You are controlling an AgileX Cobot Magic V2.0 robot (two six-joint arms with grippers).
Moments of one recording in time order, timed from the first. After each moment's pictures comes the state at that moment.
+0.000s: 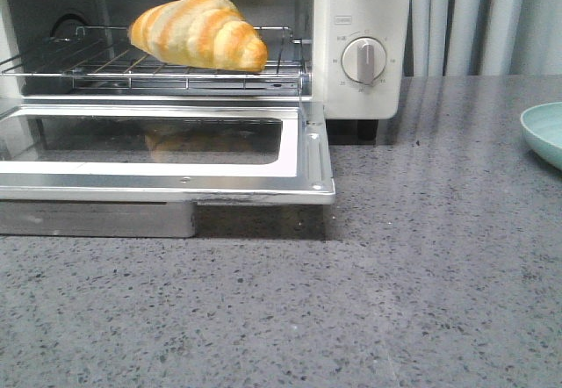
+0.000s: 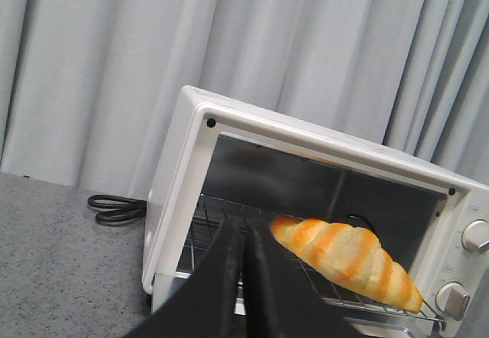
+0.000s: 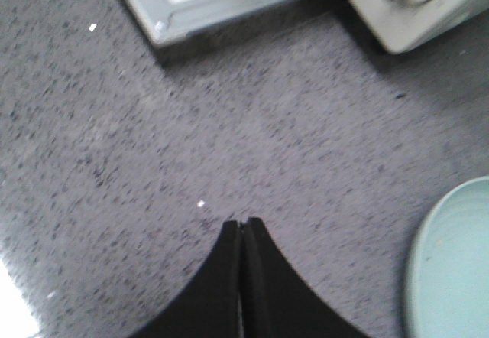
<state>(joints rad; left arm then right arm) -0.09 0.00 -0.17 1.75 -0.08 -2.00 0.89 0.66 -0.54 -0.37 0.70 0.03</state>
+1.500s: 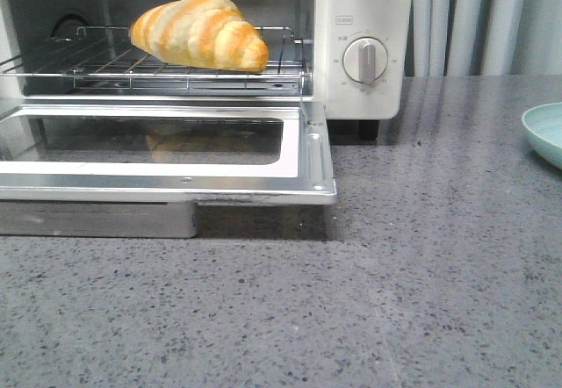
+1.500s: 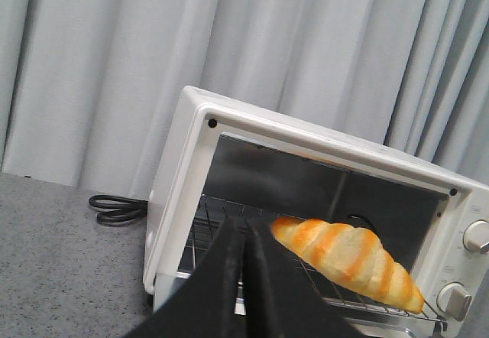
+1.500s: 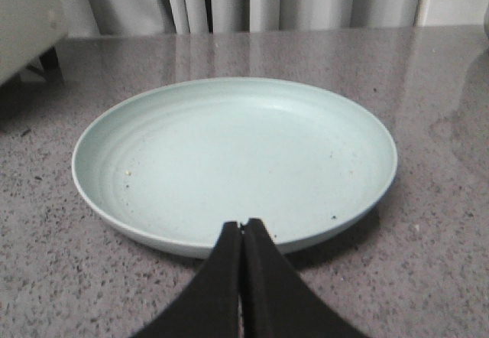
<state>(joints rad) -0.09 0.00 -0.17 1.75 -0.08 -2.00 -0.10 0.00 0.01 -0.04 0.23 0.04</state>
